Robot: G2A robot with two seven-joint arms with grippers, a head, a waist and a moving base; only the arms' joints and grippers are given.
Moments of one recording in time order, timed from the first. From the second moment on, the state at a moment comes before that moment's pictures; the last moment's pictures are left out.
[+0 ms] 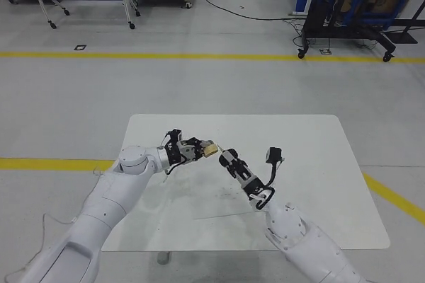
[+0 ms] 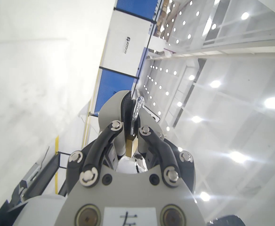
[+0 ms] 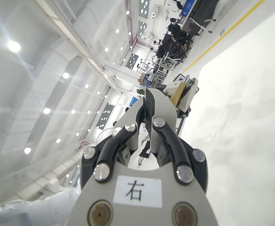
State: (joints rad) left arm 0.80 -1.24 -0.85 -0.93 -0.75 0.10 -0.87; right arm -1.40 -1.17 0.93 -1.68 0.17 -0.23 -0.04
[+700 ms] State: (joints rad) left arm 0.85 -1.24 -0.91 -1.02 -0.70 0.15 -0.77; right arm -1.40 -1.21 0.94 -1.72 0.38 0.06 -0.04
